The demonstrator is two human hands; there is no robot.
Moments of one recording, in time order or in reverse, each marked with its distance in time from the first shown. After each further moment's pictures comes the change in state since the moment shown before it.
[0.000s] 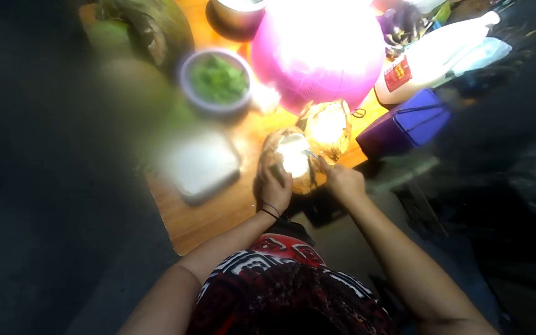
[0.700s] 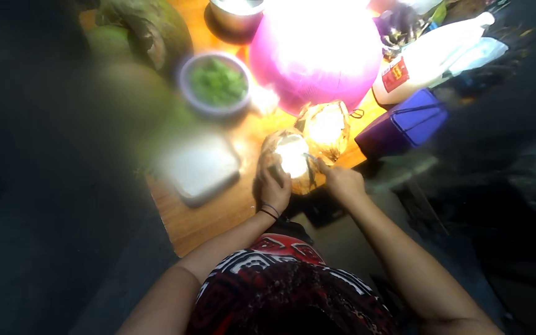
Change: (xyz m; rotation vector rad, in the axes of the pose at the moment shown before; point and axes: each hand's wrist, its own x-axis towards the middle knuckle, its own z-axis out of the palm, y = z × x) left_hand 0.001 0.004 -0.003 -0.017 -0.017 -0.016; right_hand -0.002 -0.003 -0.010 -0.024 -0.059 0.008
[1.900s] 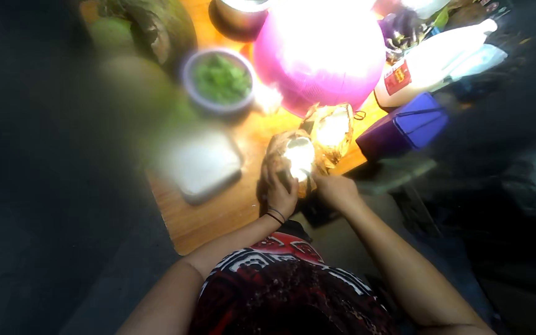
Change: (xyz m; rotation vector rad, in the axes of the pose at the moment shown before) left_hand -0.012 -0.010 0.010 0.018 0.021 0.094; right_hand -0.013 -0.028 -0.012 -0.014 -0.203 -0.018
